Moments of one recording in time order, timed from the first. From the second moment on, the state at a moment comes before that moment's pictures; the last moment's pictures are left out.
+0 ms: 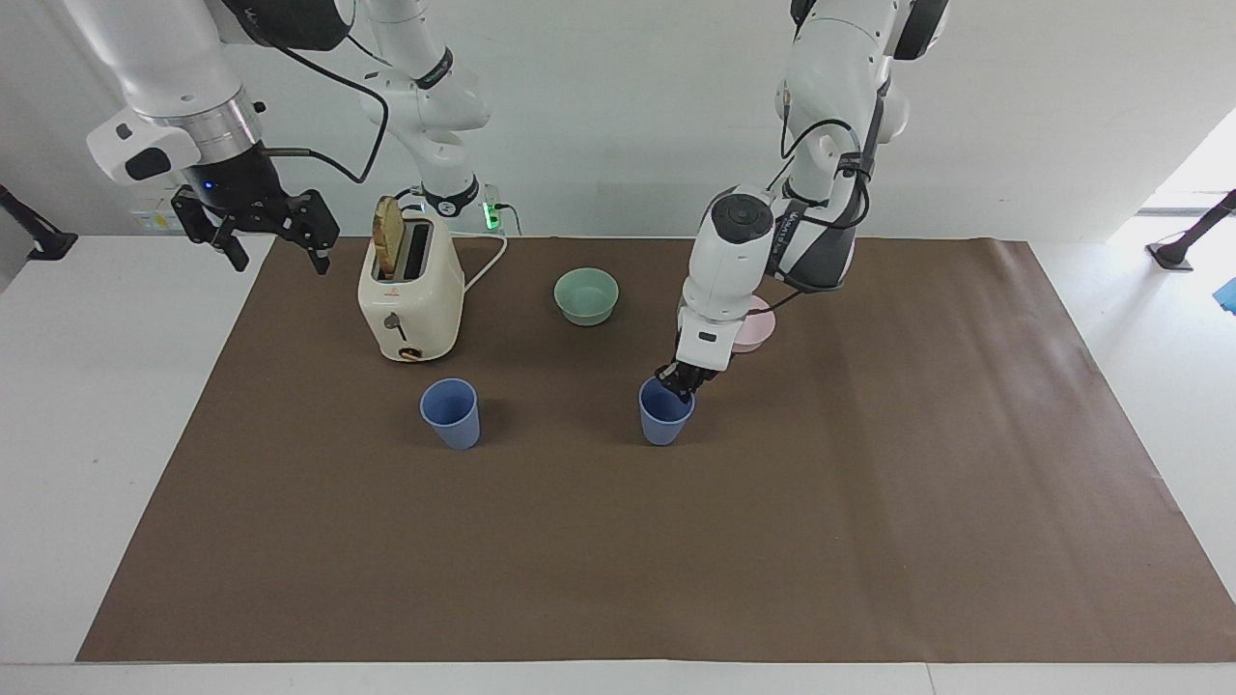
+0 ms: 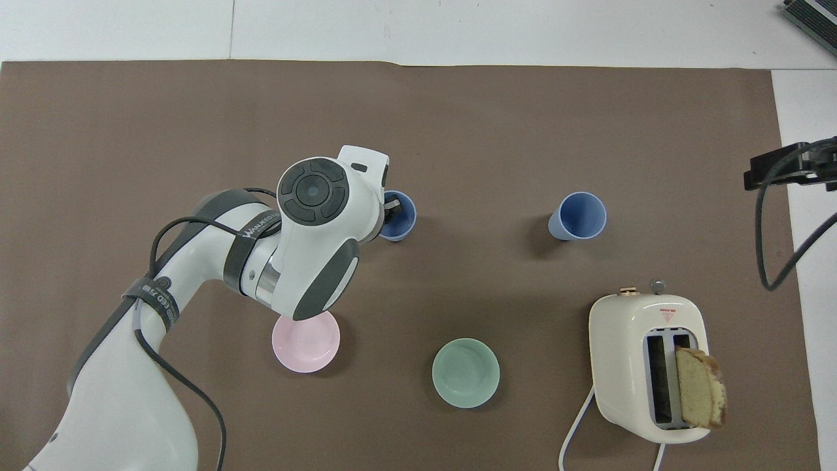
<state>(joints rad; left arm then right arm) -0.47 0.35 -0.13 -1.76 0.00 2.23 -1.04 -0.06 0.10 0.03 -1.37 -0.04 1.52 0.01</state>
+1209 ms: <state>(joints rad) -0.17 0.09 -0.09 -1.71 0.01 1.82 -0.34 -0.01 0.13 0.05 -1.69 0.01 1.84 0.01</state>
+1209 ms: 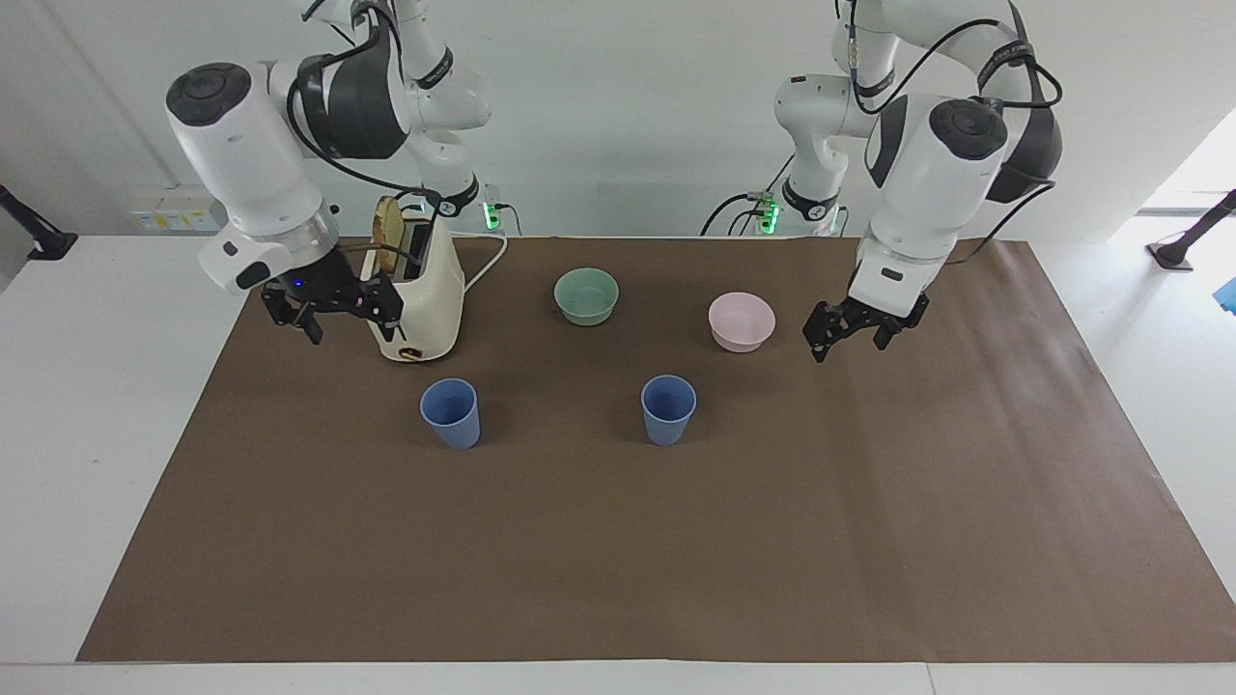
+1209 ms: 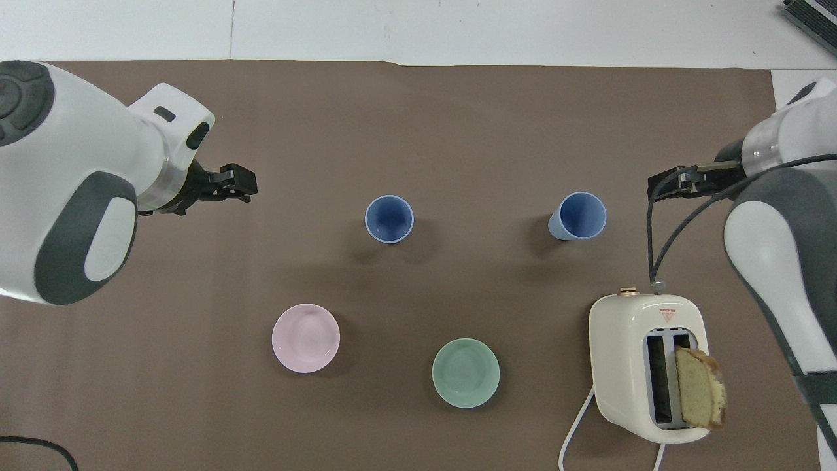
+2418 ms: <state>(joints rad) -0.03 -0.03 -0.09 -1.52 -0.01 1.50 0.06 0.04 0.32 0.05 -1.87 0.01 2.18 0.01</state>
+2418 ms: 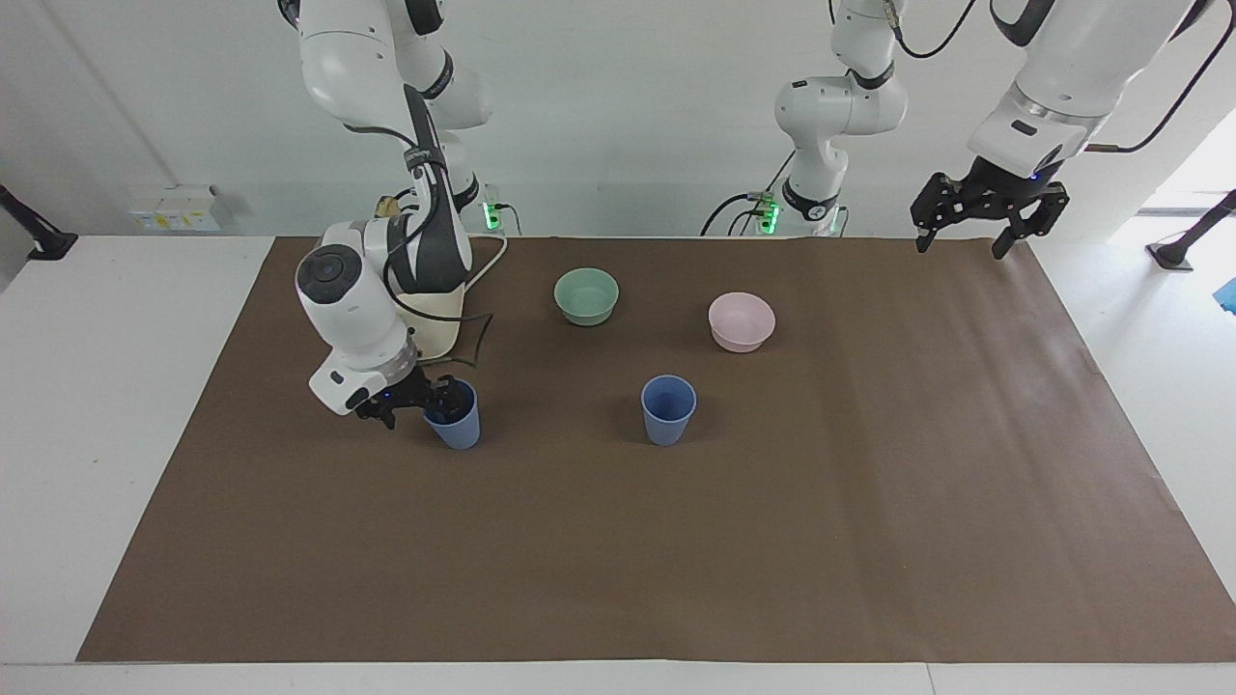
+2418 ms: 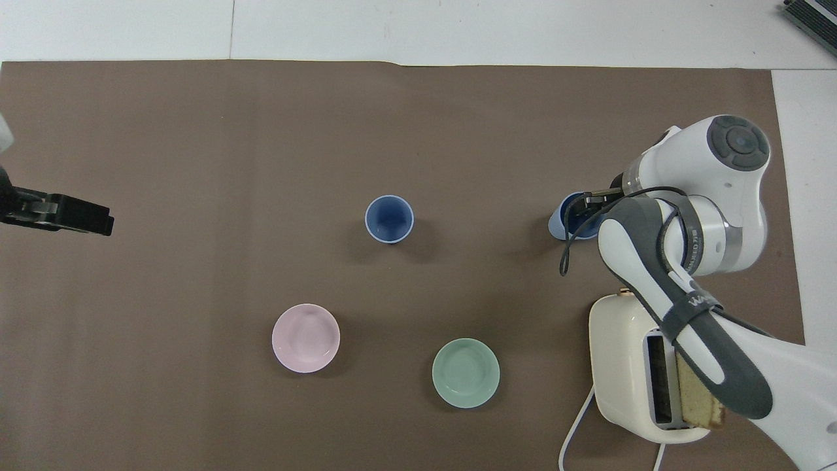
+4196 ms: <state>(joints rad) 0.02 -0.07 -0.08 -1.50 -0.04 1.42 0.07 0.16 0.32 0.29 -1.38 0.02 1.85 0.42</state>
